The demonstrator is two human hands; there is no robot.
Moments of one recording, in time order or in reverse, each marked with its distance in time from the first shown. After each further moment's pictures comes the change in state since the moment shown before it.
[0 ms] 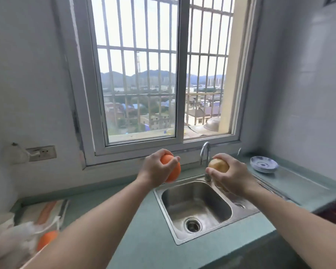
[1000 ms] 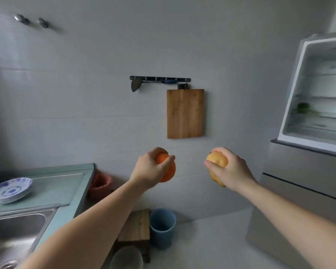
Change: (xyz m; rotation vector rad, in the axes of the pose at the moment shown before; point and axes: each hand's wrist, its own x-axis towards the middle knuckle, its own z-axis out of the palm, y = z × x) left_hand -0.142 0.332 0.338 -0.579 -1.072 0.748; right_hand -0.319 0.099 -0.286 -0.410 1.097 0.927
